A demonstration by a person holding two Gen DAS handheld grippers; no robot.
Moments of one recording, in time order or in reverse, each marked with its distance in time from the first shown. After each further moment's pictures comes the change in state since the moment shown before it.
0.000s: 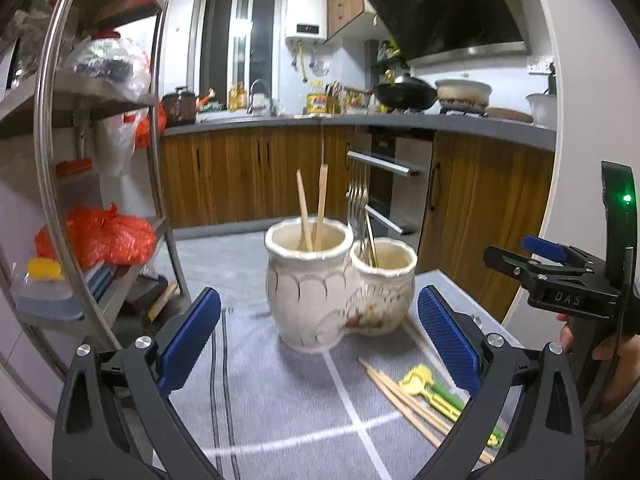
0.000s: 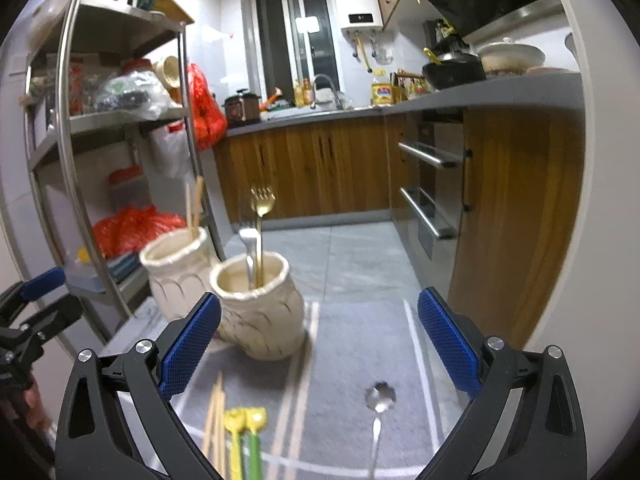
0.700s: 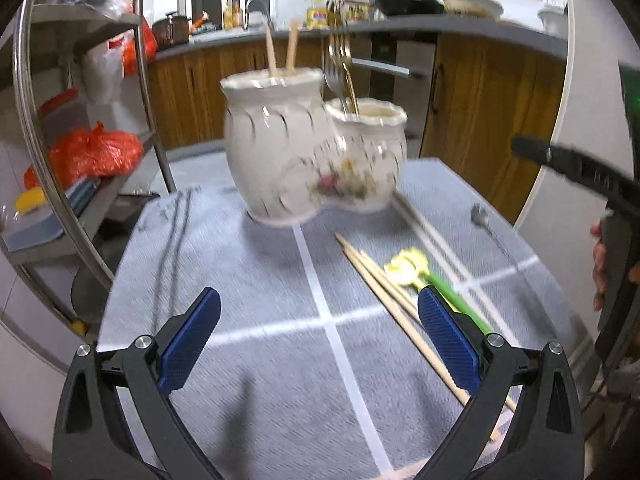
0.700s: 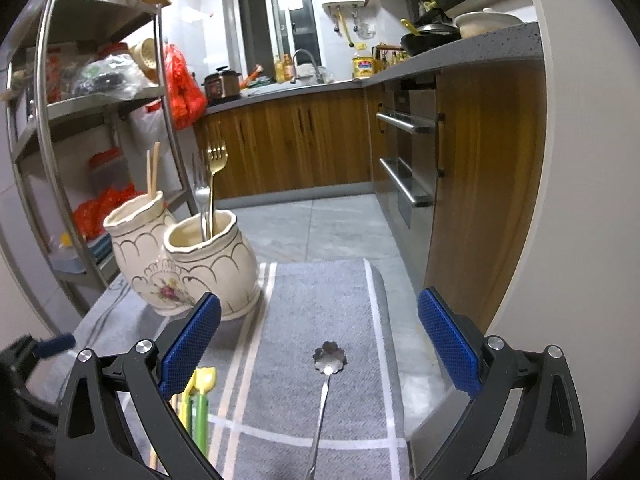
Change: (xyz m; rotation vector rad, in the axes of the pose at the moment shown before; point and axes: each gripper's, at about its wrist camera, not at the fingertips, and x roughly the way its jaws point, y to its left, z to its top) left arm 0.036 -0.034 -0.073 0.015 0.321 0.021; right arm 0.004 -0.033 -0.020 0.019 0.086 -0.033
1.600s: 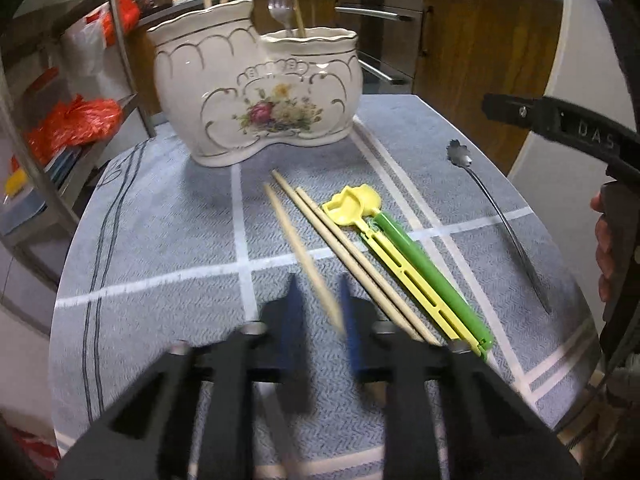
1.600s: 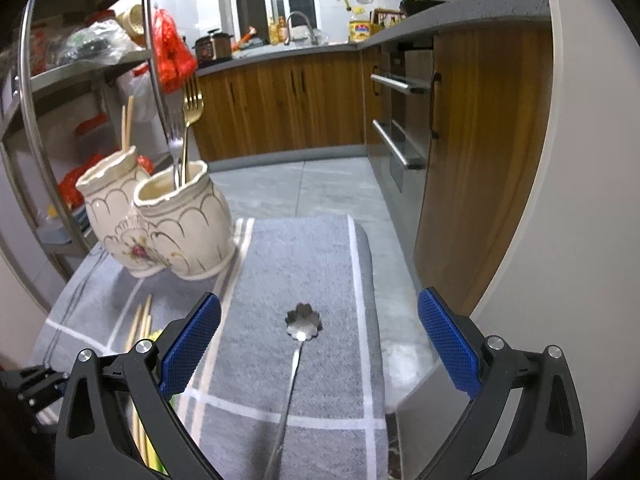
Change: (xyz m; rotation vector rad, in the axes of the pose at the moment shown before) left arm 0.025 -0.047 -0.013 0.029 0.173 -0.007; right arm 0.023 -0.015 -0.014 -0.017 0.163 -0.025
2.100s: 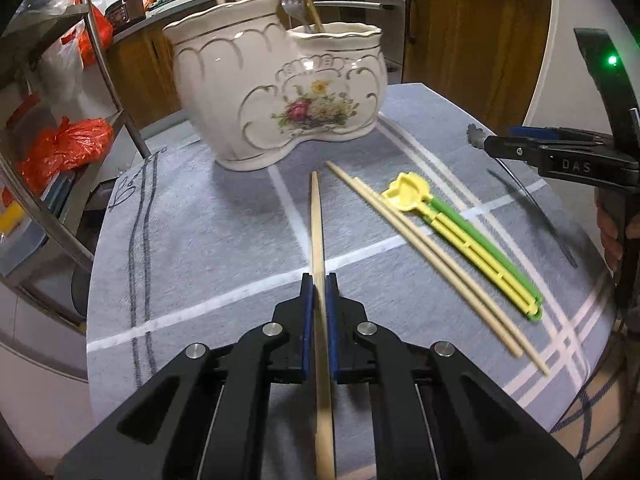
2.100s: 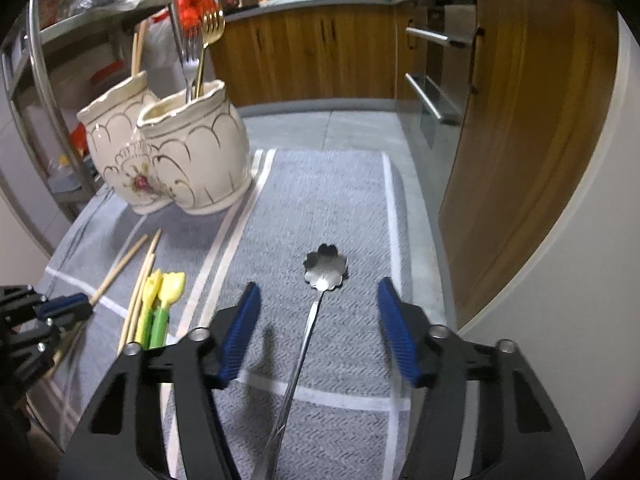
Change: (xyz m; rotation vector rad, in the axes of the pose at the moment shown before) left arm -0.002 0.044 0.000 0.111 0.019 -0.030; right arm 0.034 0.011 -0.018 -0.077 0.182 0.080
